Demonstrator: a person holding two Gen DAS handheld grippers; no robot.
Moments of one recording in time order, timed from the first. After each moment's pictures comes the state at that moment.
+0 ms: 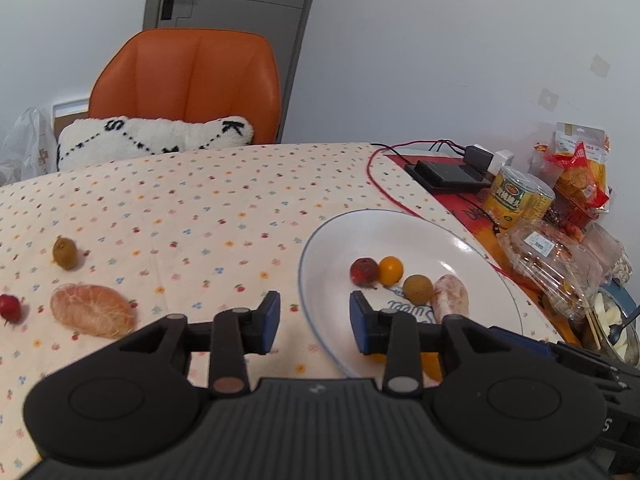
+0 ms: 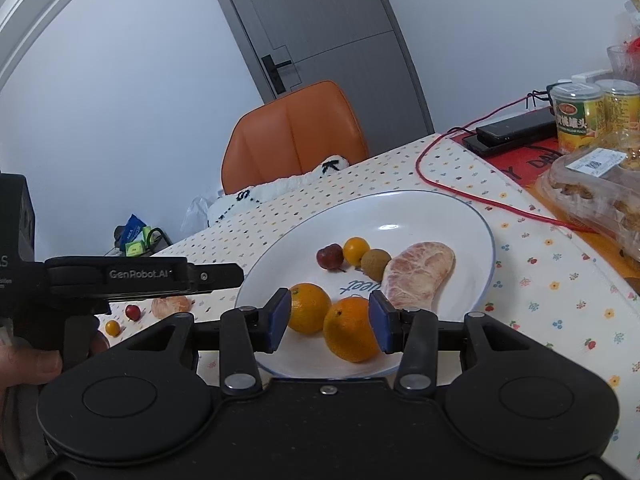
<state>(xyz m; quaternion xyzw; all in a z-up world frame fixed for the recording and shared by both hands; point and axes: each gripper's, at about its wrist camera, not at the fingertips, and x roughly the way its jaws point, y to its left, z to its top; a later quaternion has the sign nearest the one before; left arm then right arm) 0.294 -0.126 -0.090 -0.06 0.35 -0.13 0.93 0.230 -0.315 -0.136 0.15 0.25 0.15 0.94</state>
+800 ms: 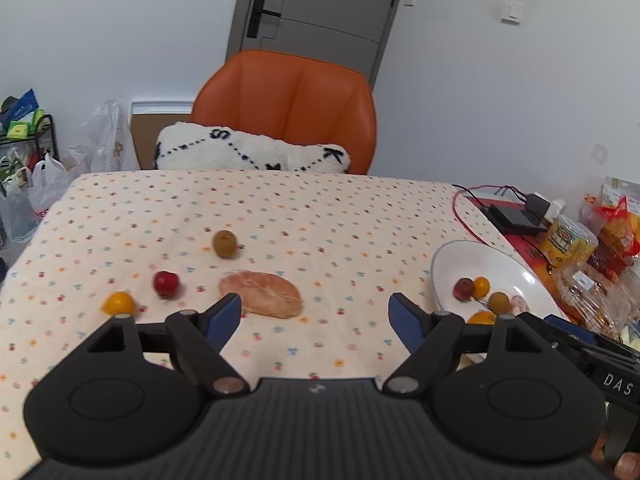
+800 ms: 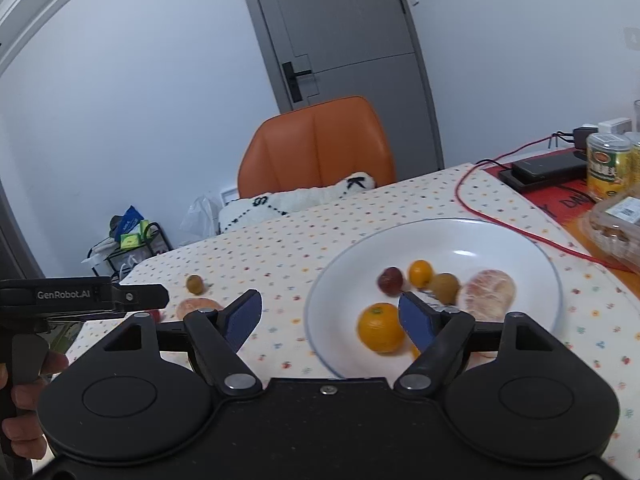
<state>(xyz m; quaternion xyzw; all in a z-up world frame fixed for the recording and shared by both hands) 0.241 -0.020 -0.068 -0.10 0.32 -0.04 0.94 0.222 -0.246 -0.113 0.10 0.23 0.14 0.96</state>
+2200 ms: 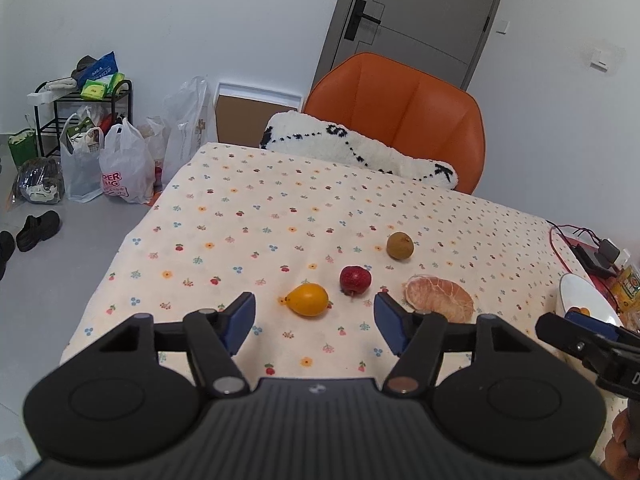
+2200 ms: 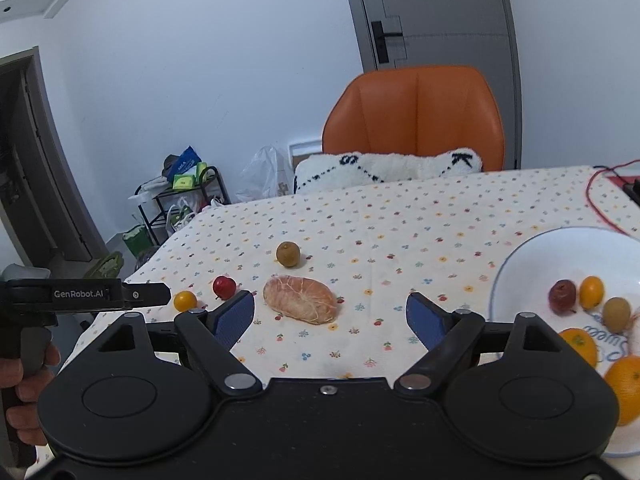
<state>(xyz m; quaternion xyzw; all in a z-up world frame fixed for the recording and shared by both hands) 0.233 0.102 -0.100 -0.15 0.32 0.06 0.93 0.263 -0.132 -0.121 0.03 0.27 0.24 0.93</state>
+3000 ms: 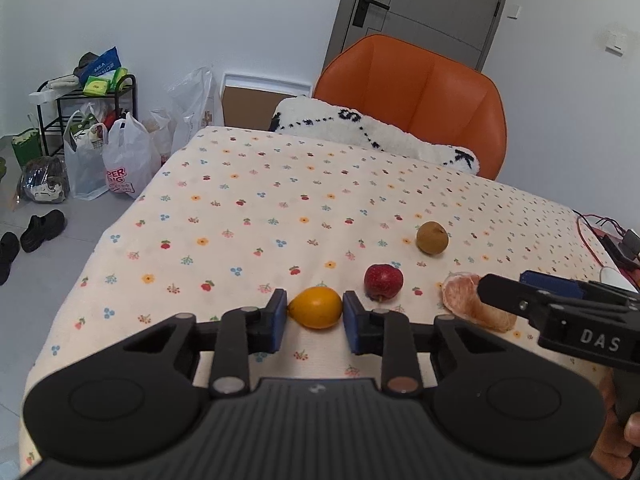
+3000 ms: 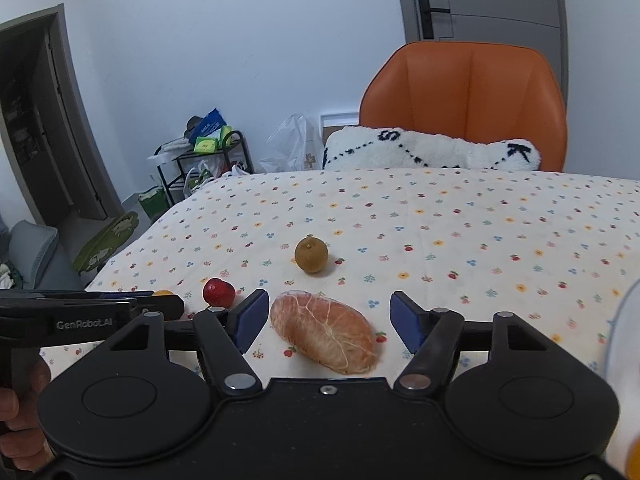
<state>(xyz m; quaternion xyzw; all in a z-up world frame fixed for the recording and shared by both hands) 0.263 0.103 -0.131 -0.14 0.33 0.07 0.93 0.325 -0.077 -0.146 -0.02 0.29 0.29 0.91</state>
